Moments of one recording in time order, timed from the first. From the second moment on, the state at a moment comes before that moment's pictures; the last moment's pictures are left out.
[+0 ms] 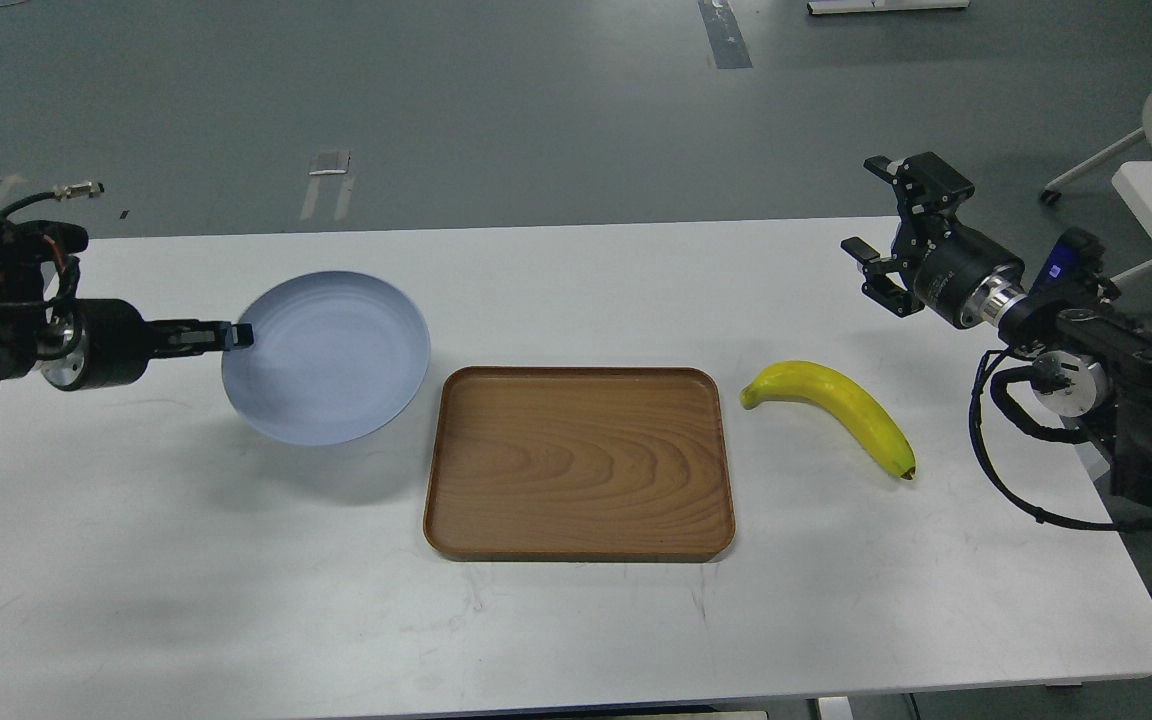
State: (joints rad) left arm -0.97 0.69 -0.28 -0.80 1.48 -0.48 -0.49; right arm 0.94 -0.39 0.03 0.41 0.00 0.49 0.49
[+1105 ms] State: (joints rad) left arm -1.13 0.08 0.04 -0.53 1.49 -0.49 -0.49; right arm 0.95 -0.41 0.02 0.41 0.00 0.49 0.49
